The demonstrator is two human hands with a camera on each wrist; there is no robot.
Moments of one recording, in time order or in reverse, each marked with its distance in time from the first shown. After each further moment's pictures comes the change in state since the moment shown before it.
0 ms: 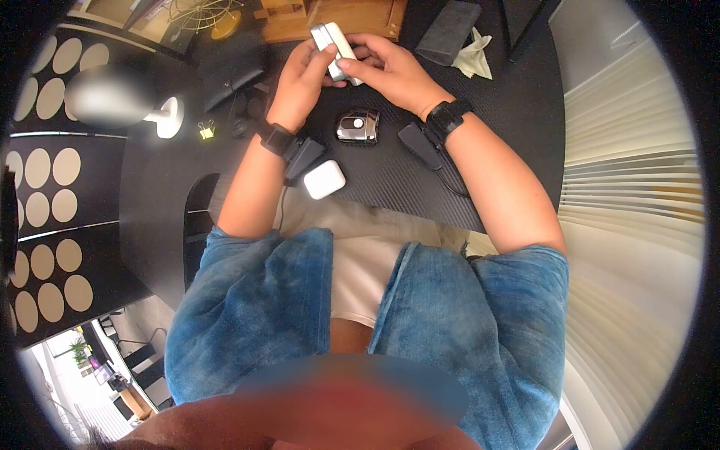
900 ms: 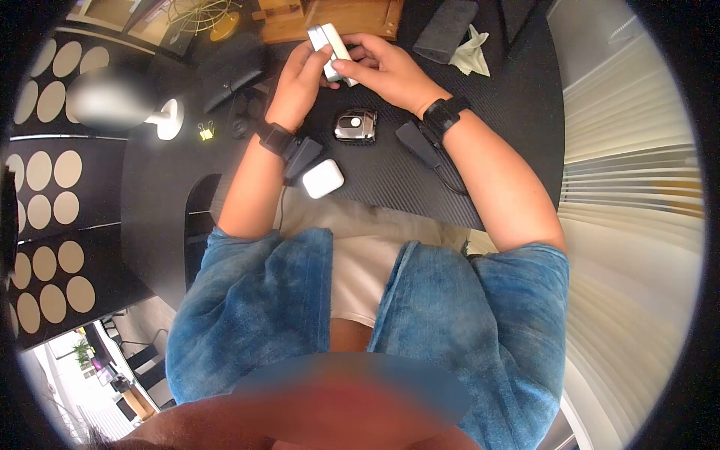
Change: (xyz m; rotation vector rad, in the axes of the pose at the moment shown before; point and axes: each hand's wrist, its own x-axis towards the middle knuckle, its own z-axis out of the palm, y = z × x) left_hand 0.000 -0.003 0.000 0.012 0.037 -0.011; right_hand -0.002 -0.008 0.002 0.009 -0.022 0.019
